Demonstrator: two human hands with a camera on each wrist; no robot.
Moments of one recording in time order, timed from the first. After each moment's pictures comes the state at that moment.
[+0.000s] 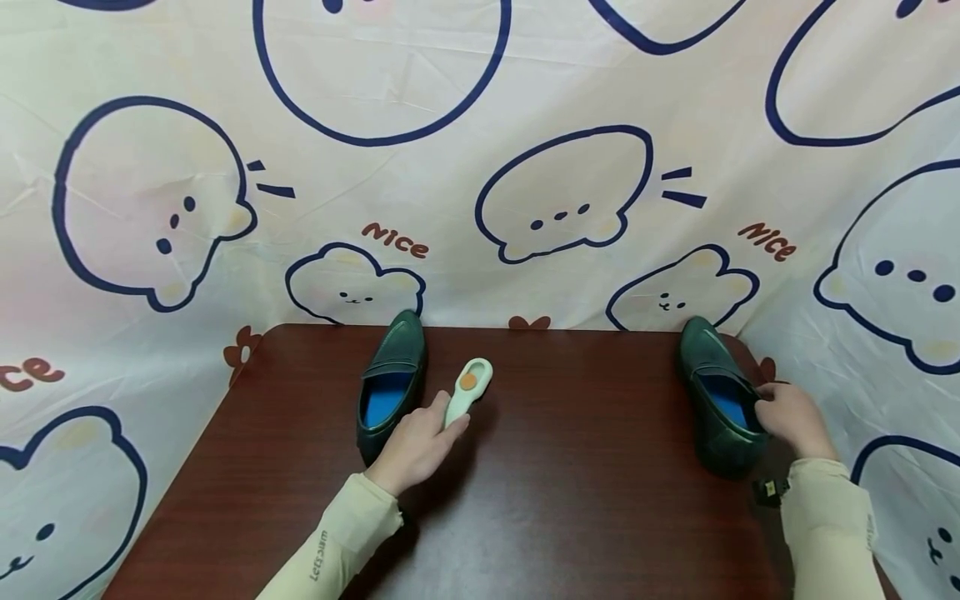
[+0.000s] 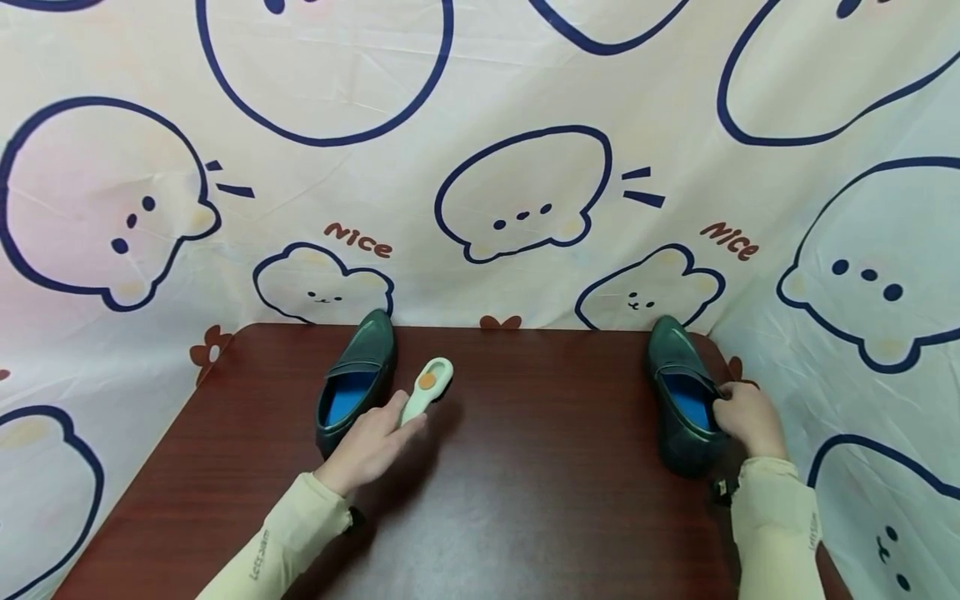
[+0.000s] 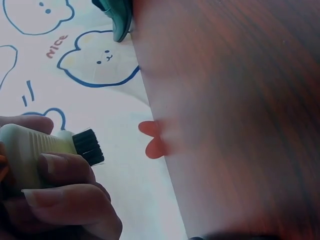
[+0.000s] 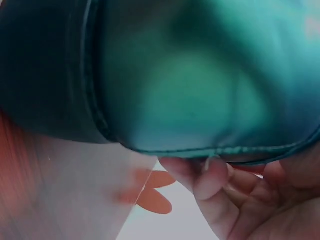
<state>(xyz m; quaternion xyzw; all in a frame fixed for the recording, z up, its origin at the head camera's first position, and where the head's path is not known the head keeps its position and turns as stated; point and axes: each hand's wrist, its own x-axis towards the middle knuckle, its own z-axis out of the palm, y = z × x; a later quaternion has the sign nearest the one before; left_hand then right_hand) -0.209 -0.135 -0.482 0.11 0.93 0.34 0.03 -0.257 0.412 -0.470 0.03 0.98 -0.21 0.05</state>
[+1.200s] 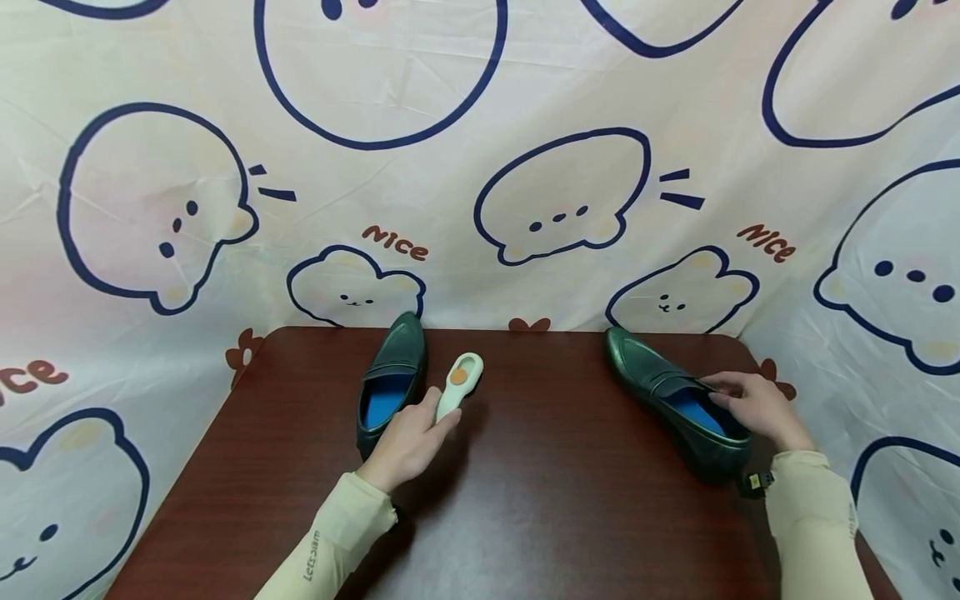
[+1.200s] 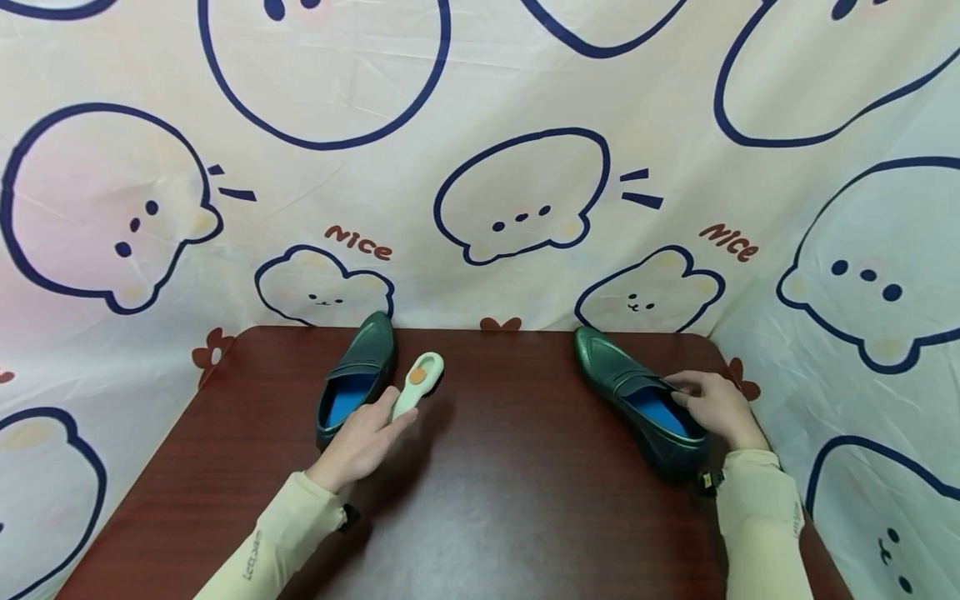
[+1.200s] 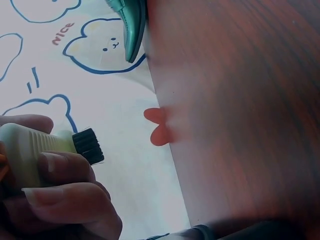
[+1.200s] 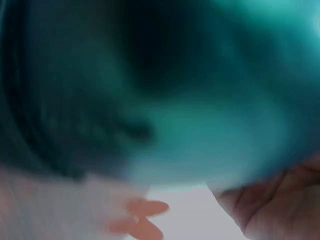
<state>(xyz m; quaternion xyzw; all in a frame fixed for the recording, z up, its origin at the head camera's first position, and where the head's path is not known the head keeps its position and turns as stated) -0.211 -0.143 -0.475 0.10 0.92 0.37 0.04 -0.274 0.386 -0.477 -0.08 0.97 -0.24 0.02</state>
